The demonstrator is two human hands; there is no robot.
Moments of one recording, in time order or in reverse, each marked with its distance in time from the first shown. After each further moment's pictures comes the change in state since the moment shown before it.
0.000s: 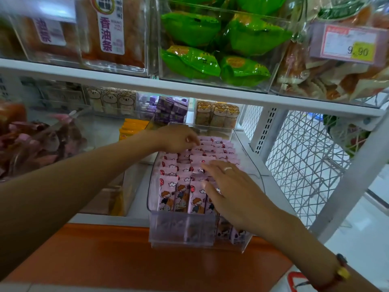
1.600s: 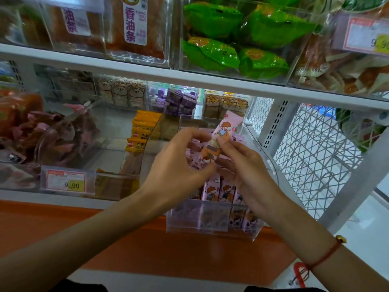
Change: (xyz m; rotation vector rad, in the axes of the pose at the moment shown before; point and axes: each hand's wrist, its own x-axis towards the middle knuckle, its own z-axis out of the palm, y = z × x) left_hand -0.131 0.072 0.037 -0.708 0.634 -0.050; right_hand 0.011 -0.028 -0.009 1.467 0.226 0.353
